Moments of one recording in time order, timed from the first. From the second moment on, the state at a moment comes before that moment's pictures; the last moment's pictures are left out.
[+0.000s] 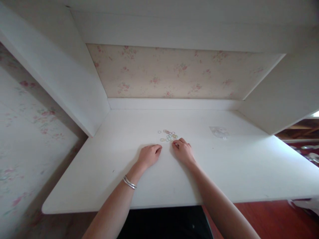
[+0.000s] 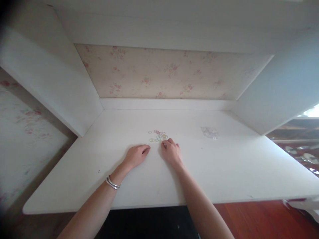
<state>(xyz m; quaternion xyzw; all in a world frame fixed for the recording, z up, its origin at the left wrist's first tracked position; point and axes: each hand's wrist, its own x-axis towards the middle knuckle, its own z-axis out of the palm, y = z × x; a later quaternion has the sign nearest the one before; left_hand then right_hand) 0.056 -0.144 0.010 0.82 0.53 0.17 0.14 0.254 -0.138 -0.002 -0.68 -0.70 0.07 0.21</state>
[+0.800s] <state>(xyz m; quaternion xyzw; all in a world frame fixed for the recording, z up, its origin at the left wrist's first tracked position) 0.045 -0.125 0.003 0.70 0.54 0.33 0.33 0.228 -0.165 -0.002 -0.45 -0.85 0.08 0.26</state>
